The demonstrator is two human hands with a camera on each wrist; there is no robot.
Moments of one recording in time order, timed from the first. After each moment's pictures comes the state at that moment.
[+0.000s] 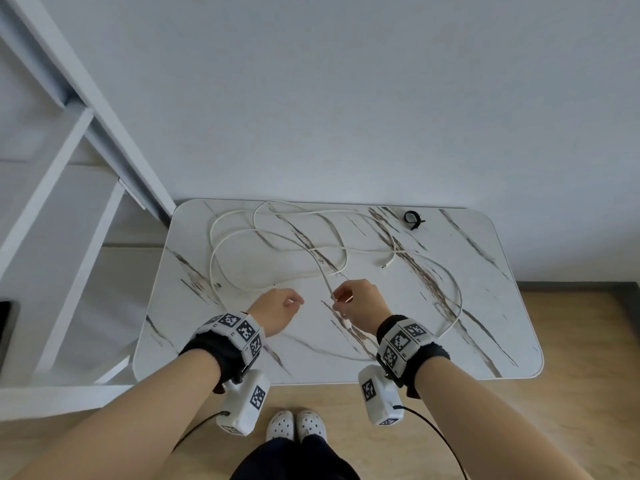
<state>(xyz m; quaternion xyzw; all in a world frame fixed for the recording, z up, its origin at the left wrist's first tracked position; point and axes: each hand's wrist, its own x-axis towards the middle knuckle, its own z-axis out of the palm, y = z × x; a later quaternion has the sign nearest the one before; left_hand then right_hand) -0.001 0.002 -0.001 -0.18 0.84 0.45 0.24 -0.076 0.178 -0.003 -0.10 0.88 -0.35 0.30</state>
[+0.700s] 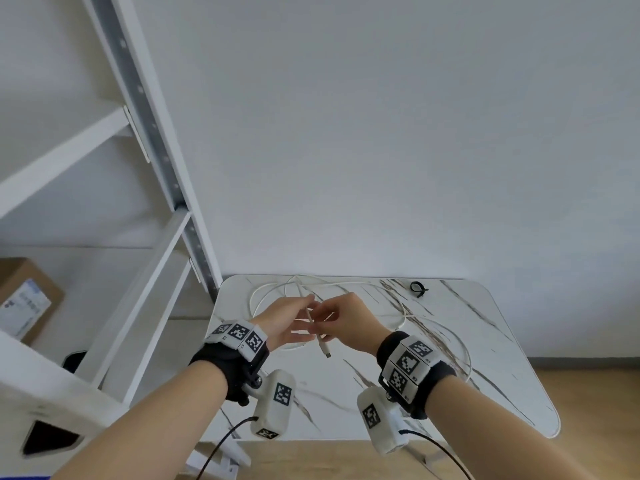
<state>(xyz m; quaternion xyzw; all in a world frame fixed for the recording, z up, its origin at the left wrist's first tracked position) 0.016 -0.028 0.136 -0.25 0.61 0.74 0.16 -0.034 0.114 0.138 -0.25 0.81 -0.46 0.24</state>
